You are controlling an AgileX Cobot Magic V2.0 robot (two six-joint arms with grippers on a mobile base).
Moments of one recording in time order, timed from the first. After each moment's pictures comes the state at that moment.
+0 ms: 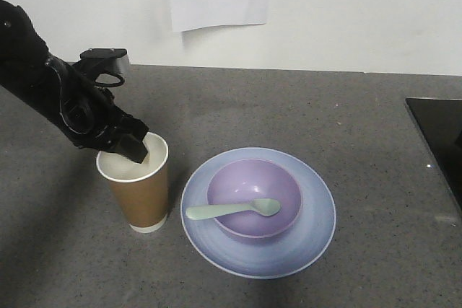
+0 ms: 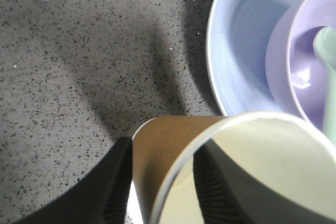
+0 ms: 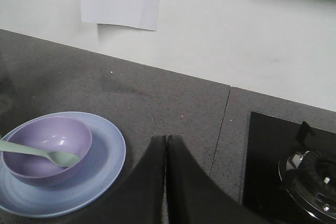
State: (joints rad) left arm -0.21 1.71 -1.46 -0.43 1.16 0.32; right arm 0.26 0.35 -0.92 -0.10 0.90 0.00
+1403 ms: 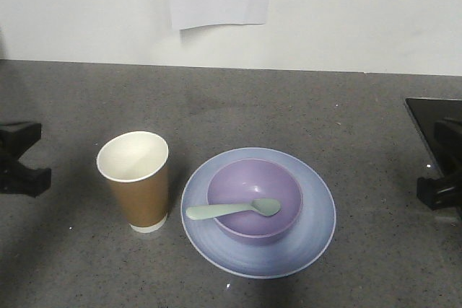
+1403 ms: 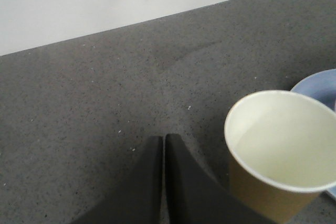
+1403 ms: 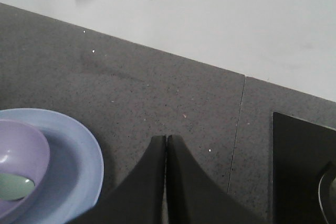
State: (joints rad) left arm -0.21 0.92 -0.69 -0.20 0.31 0.24; right arm 0.26 0.76 -0.65 -0.26 0.32 0.13
